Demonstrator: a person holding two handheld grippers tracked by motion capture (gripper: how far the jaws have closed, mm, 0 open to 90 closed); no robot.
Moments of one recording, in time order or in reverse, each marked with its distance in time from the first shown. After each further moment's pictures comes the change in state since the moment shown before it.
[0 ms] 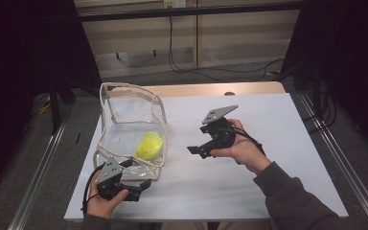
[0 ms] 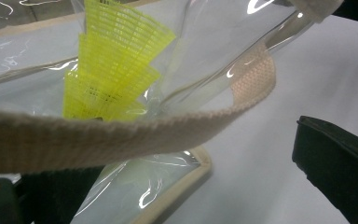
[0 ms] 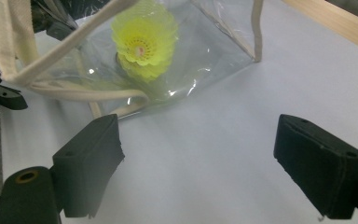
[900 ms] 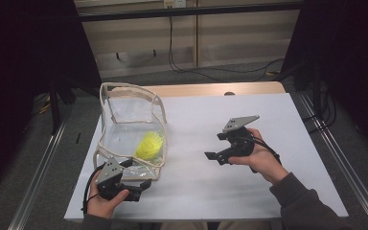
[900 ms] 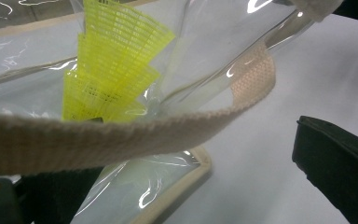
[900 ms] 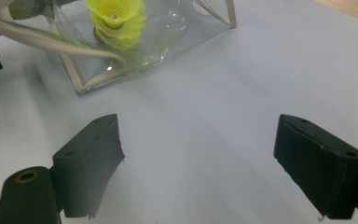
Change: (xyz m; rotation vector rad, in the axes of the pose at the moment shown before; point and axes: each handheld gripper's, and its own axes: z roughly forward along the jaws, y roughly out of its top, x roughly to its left) left arm 0.000 0.000 0.000 0.001 0.002 -0.001; right arm -0.018 -0.051 -0.020 -0.017 -0.034 0.058
